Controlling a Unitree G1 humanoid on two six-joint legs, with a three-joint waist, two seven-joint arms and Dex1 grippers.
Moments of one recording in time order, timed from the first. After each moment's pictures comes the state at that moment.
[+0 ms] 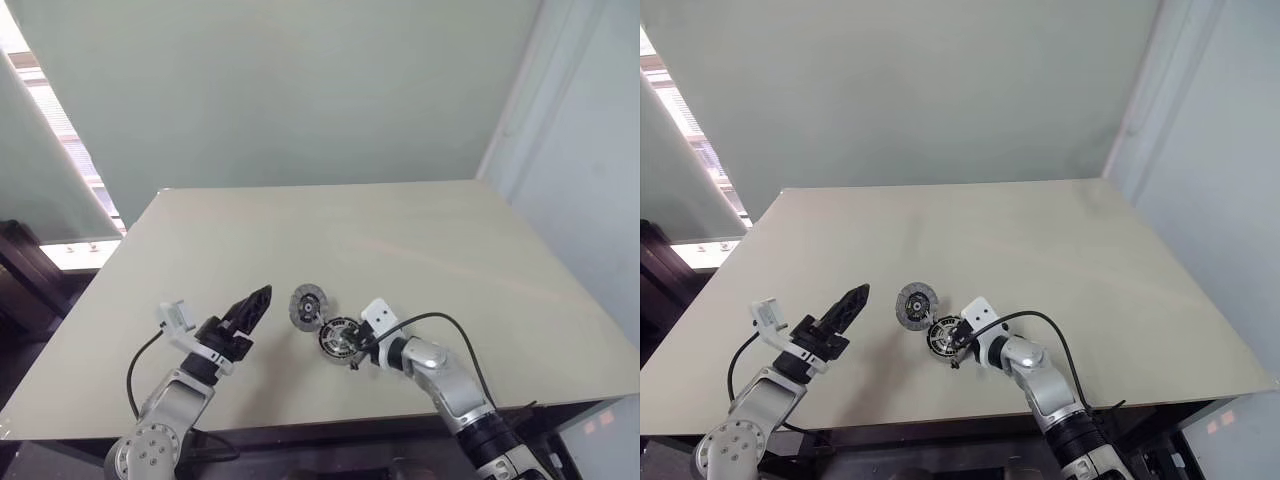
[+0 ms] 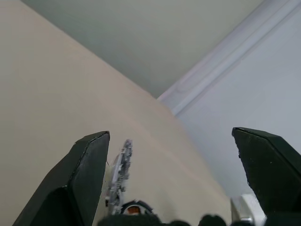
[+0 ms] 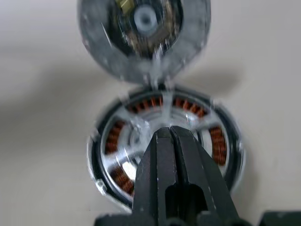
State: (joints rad) left arm 0.12 0.19 0.37 -0.34 -1.03 0.63 -0.35; right arm -0.29 -0.12 0.34 0.27 0.05 0.26 0.57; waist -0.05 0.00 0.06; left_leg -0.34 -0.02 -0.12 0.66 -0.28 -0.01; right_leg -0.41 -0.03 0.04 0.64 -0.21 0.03
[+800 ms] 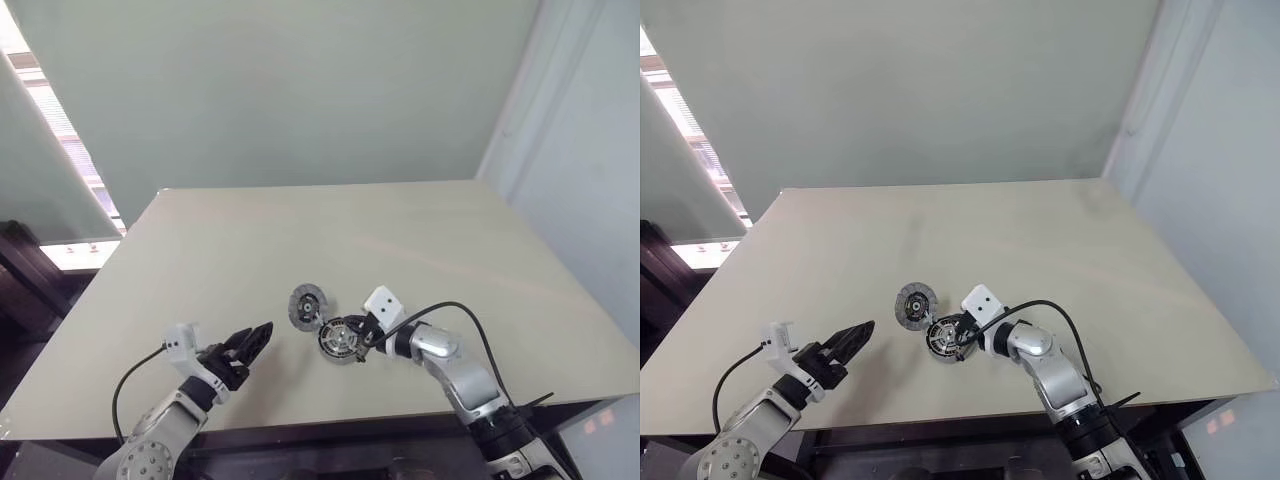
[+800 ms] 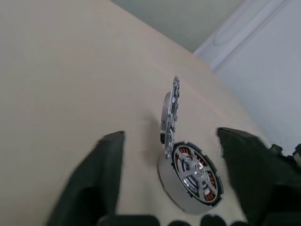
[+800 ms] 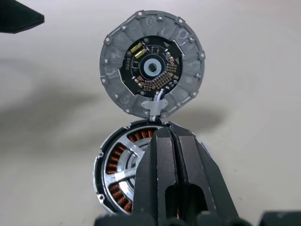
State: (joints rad) left arm 0.21 0.28 0.30 -0.30 -0.88 0.61 -0.40; right arm -0.30 -0.19 0.34 0.07 0.04 0.32 0.63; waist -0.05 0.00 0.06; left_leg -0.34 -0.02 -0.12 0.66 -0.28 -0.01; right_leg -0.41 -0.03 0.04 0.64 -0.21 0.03
